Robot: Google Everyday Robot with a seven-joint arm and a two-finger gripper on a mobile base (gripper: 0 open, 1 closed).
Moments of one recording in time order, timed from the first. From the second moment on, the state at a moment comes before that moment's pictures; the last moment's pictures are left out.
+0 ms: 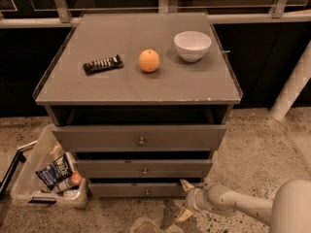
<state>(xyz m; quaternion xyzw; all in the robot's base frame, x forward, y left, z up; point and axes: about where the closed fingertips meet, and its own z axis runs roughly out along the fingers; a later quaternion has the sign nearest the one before) 0.525 -0.139 0.207 -0.61 0.71 0.10 0.33</state>
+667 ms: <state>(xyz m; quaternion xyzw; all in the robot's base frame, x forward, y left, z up) 0.579 -0.142 0.165 -0.60 0.71 0.10 0.36</state>
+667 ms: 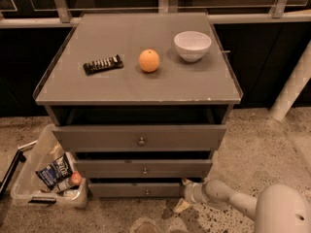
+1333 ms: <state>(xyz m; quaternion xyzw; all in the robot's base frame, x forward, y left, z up) 0.579 -0.142 0.165 -0.60 0.71 0.10 0.36</state>
